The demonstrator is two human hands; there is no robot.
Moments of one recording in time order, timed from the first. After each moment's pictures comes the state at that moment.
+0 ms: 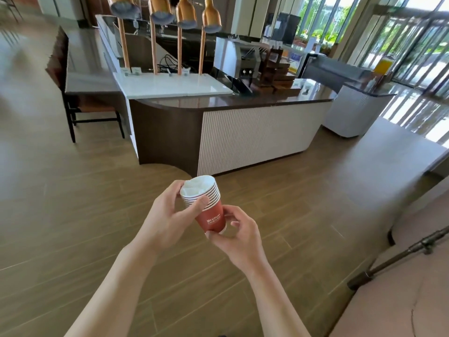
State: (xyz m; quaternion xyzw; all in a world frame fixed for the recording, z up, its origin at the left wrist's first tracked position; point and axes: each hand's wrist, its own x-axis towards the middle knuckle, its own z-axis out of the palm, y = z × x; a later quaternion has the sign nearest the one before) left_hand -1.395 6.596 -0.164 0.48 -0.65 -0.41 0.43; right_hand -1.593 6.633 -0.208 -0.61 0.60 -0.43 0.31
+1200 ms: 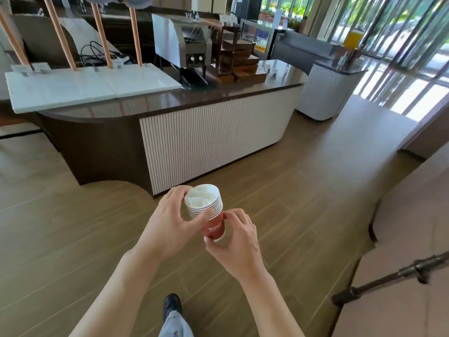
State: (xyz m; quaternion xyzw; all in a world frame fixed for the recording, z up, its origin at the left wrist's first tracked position) left_hand -1.695 6.275 -0.206 0.48 -0.74 -0.33 0.33; right_hand -1.879 6.349 -0.252 -0.62 0.69 -0.35 0.11
